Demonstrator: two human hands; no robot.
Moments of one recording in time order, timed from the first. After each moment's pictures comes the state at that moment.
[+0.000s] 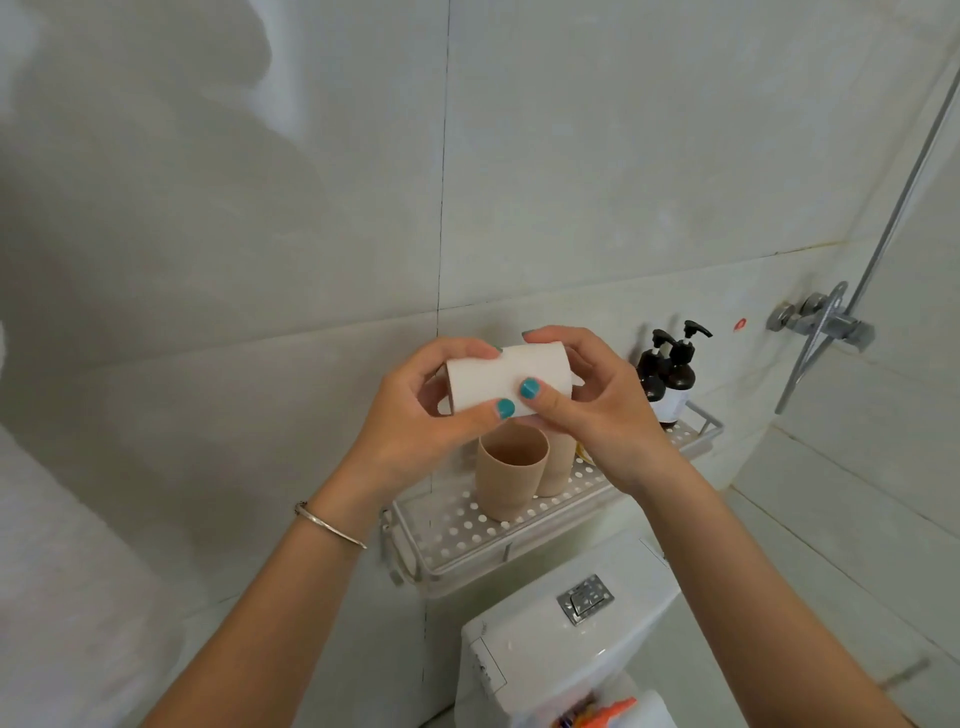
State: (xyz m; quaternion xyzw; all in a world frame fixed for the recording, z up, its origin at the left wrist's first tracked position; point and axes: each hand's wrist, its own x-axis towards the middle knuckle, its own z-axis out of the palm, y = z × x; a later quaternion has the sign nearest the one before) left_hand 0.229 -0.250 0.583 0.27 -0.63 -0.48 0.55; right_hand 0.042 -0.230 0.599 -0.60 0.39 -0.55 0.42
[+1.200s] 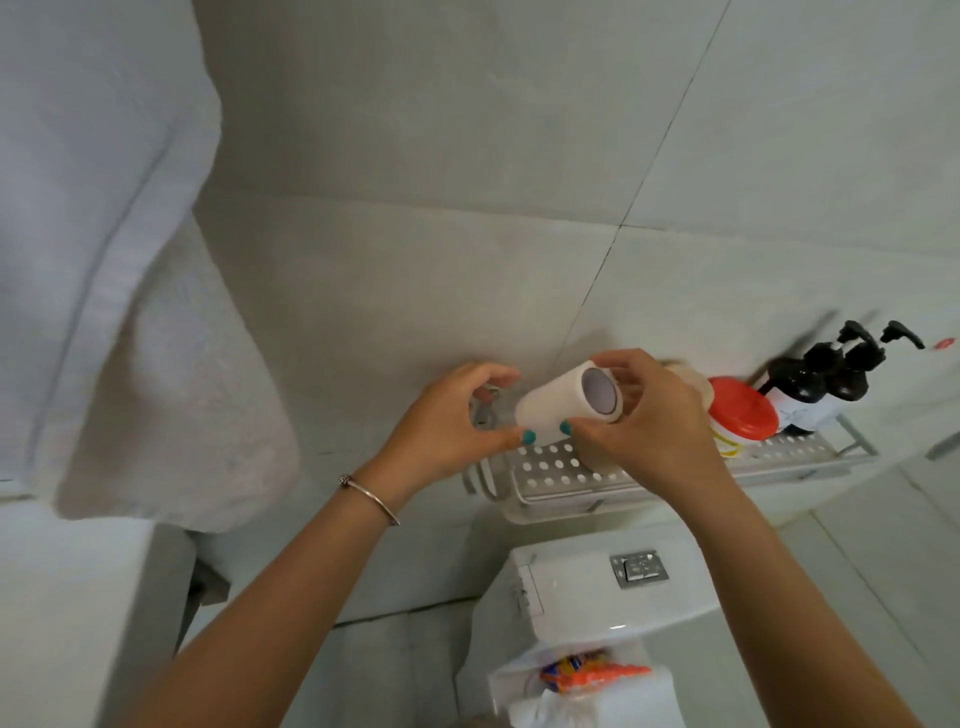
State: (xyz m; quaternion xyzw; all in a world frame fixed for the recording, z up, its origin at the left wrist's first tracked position) left_hand 0.293 -0.253 0.471 0.52 -0.67 -0.31 0.42; right_hand 0.093 -0.250 0.541 -0.71 0.61 -0.30 0.18
